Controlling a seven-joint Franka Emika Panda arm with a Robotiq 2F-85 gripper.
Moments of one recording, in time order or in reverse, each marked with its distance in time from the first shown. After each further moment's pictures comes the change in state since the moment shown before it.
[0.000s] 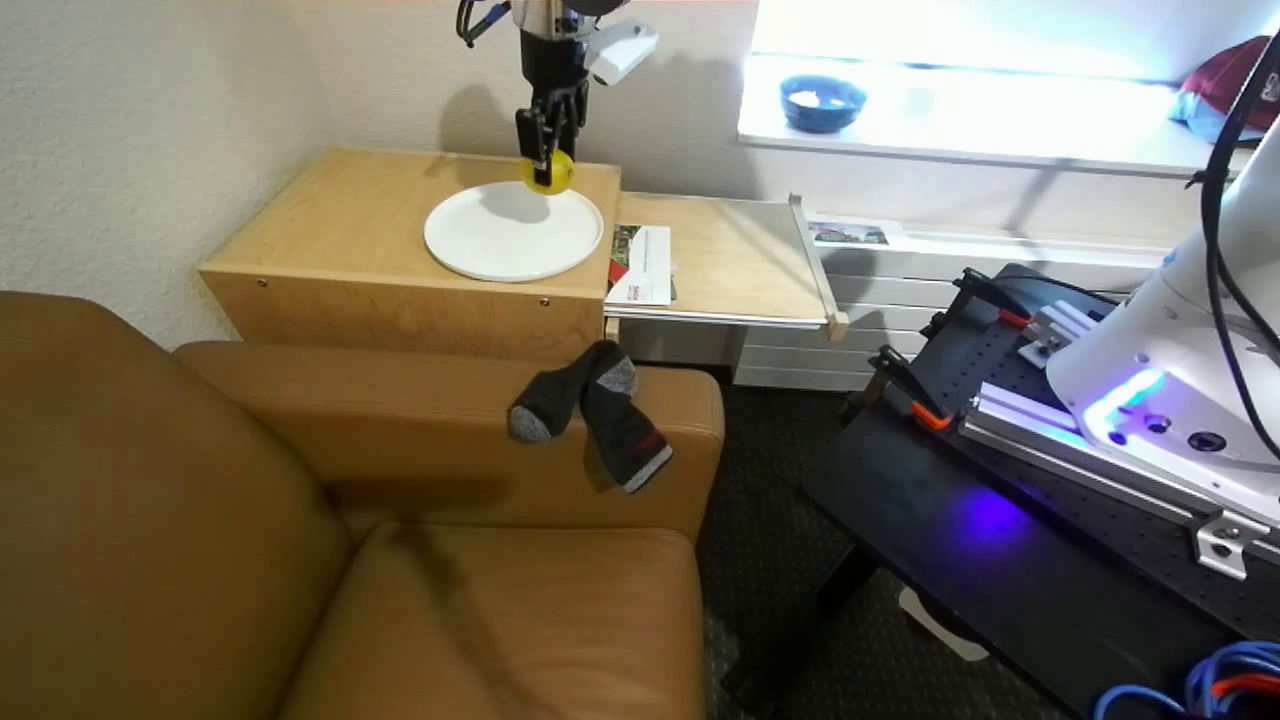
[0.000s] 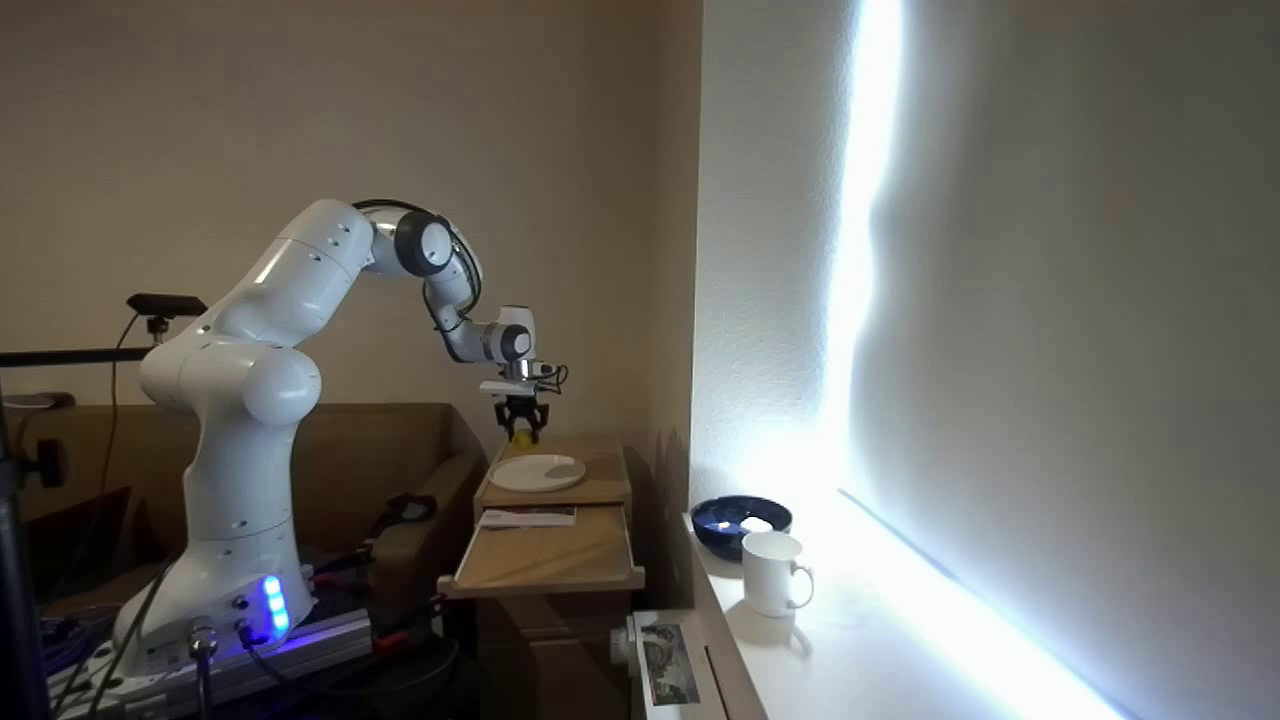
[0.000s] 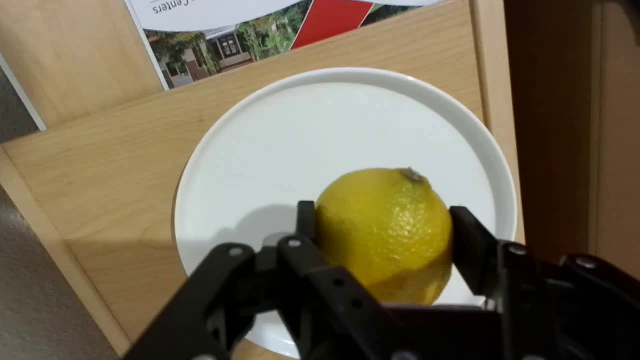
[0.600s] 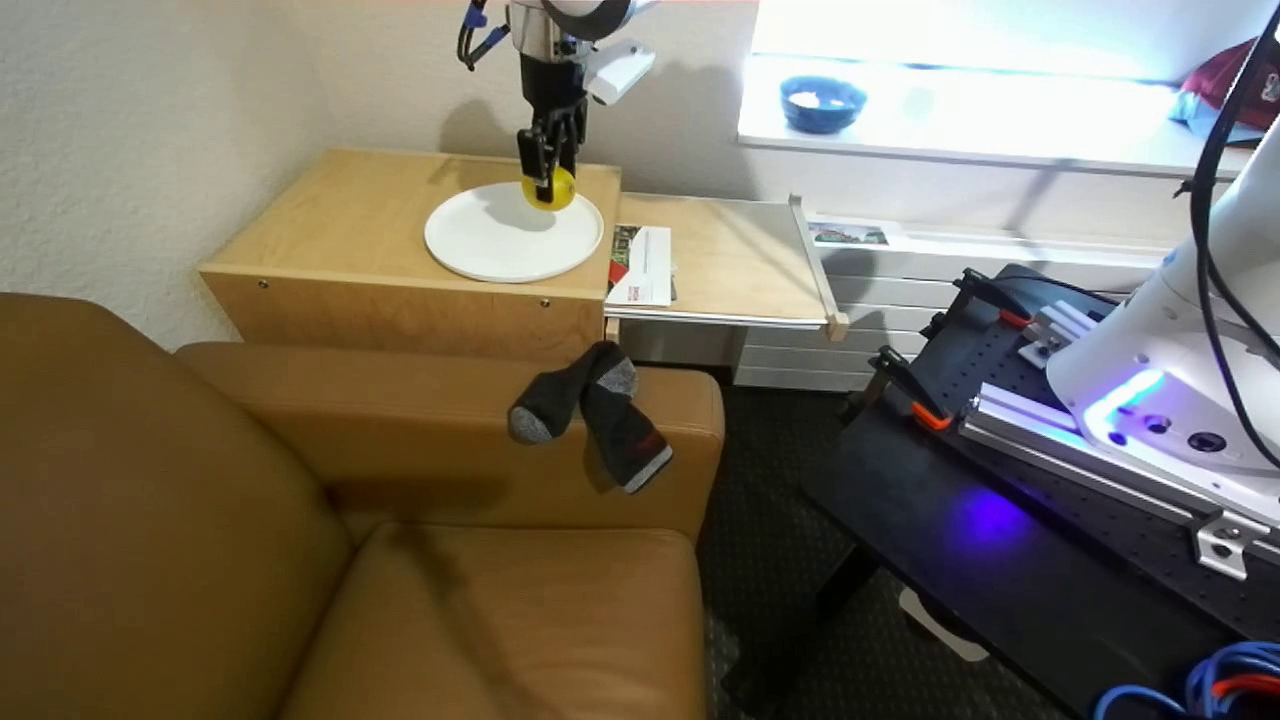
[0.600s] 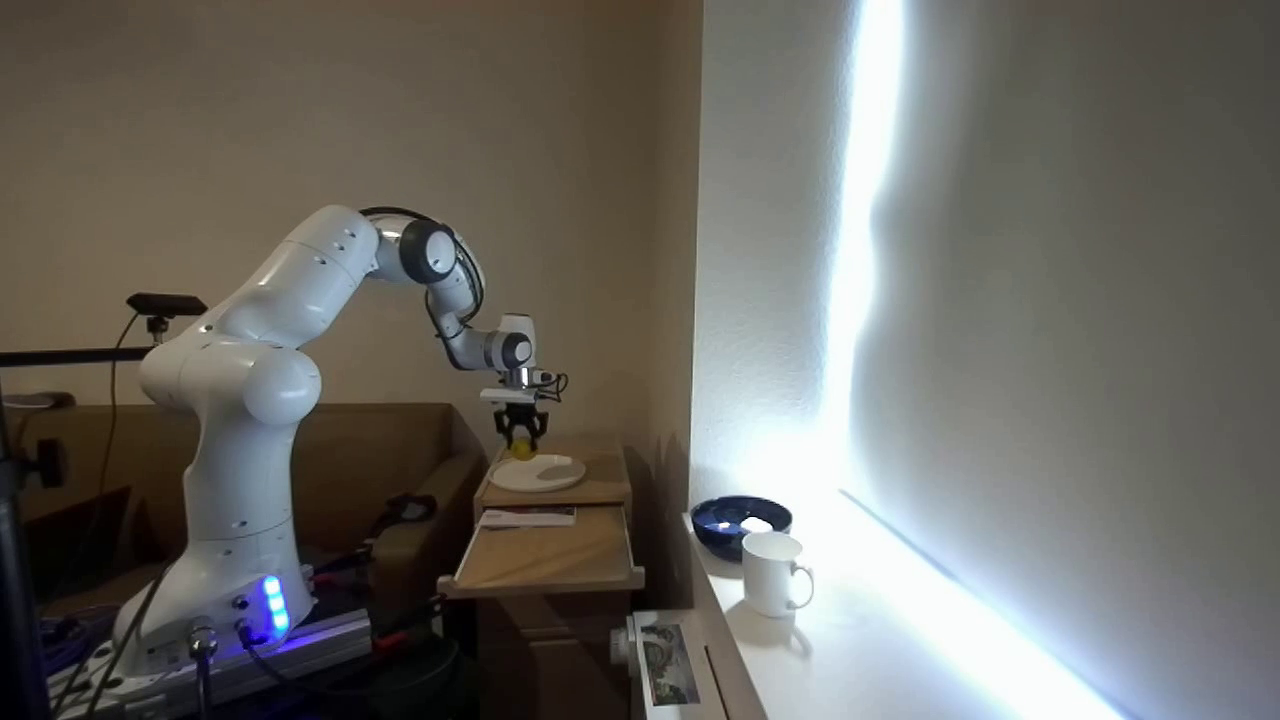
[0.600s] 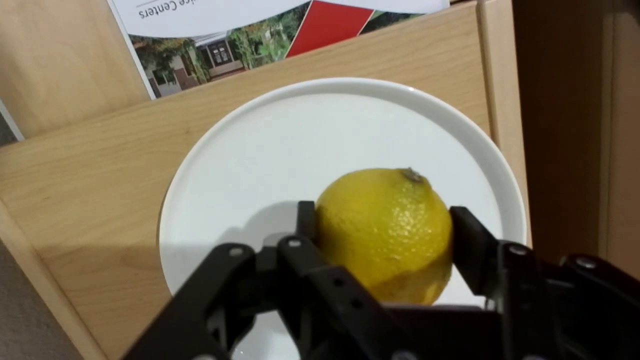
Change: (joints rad) arm 0.001 0.044 0.002 0.024 -0.004 -0.003 -0.006
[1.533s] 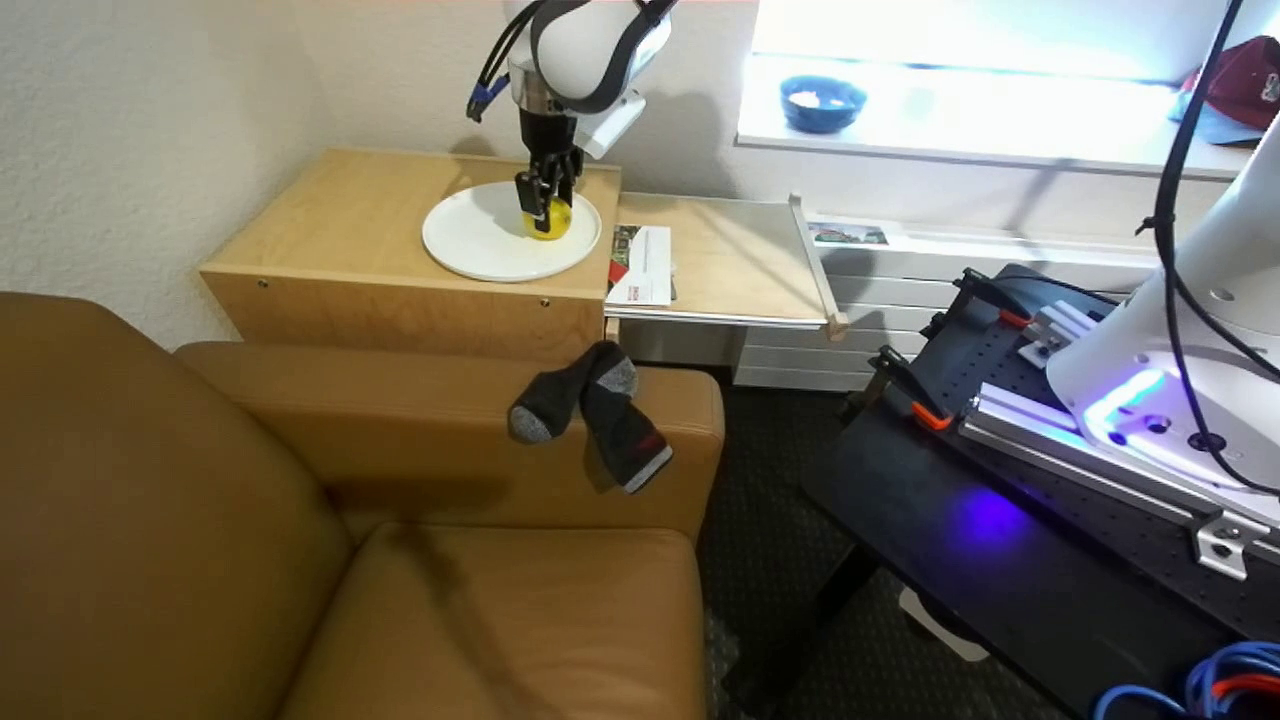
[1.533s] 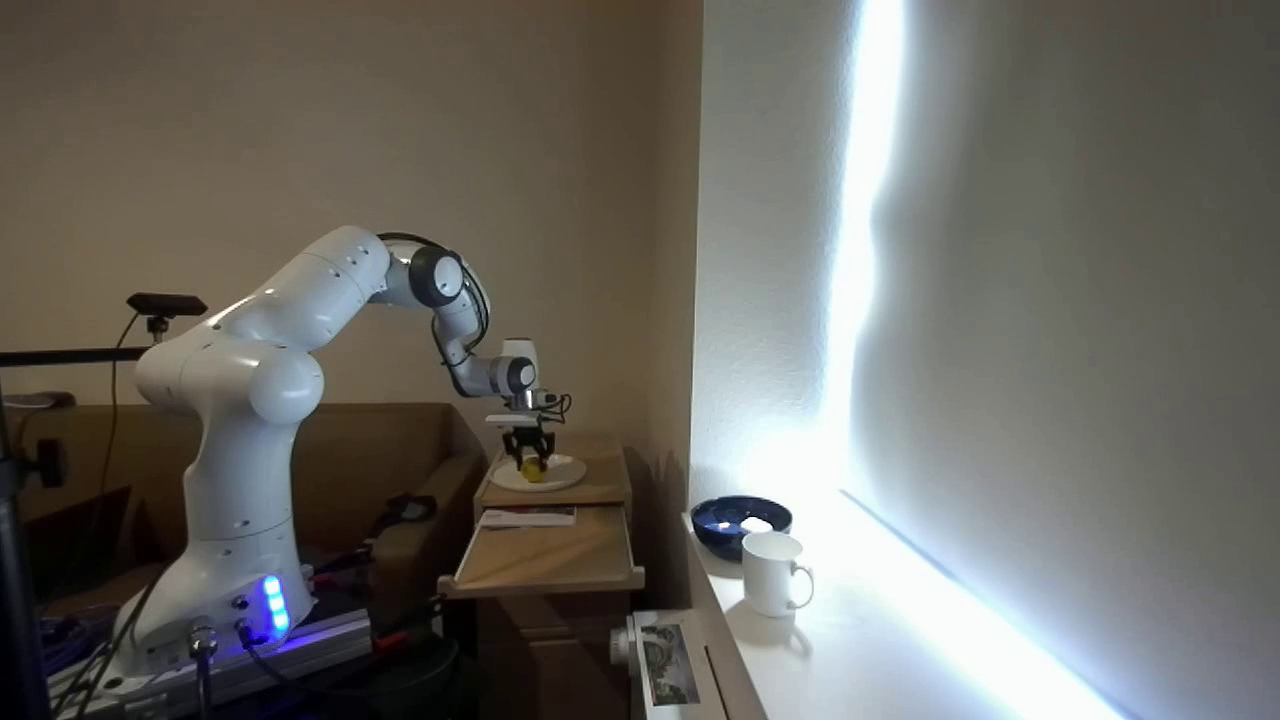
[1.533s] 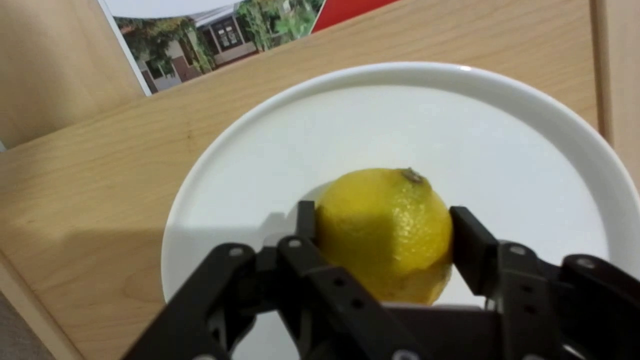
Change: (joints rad) arm 0.050 0.152 -0.068 0.096 -0.045 0.083 0.087
